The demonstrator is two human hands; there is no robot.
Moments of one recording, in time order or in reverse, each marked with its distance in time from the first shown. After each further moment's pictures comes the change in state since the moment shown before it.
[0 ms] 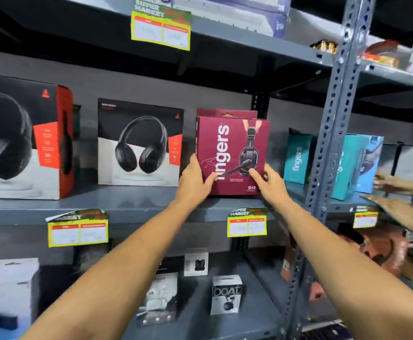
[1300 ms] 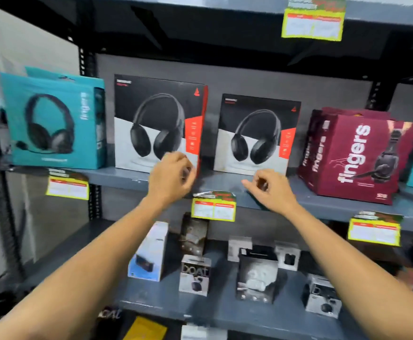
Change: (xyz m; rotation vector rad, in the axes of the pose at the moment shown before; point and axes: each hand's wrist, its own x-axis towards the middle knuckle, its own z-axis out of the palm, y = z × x) left_hand -0.079 -0.130 -0.279 0.695 0.219 0.187; right_hand -0.086 -0.127 0.204 -0.160 -0.257 -0.567
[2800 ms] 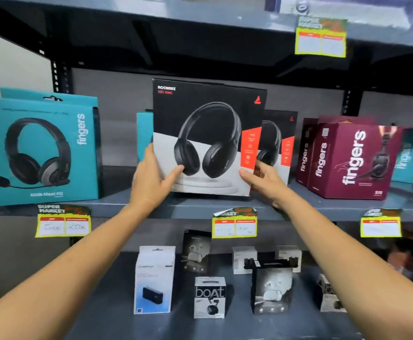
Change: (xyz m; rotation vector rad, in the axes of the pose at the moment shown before) left_hand 0.032 -0.078 -0.032 -0.391 0.025 -0.192; right_hand 0.055 -0.041 0.038 0.755 0.014 0.361
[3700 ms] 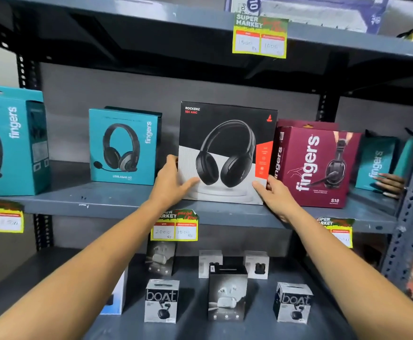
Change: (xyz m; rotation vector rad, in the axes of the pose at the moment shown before) left_hand -0.004 0.097 0.133 -0.079 -0.240 -0.169; right_hand -0.023 0.034 -0.152 -0.472 0.139 0.092
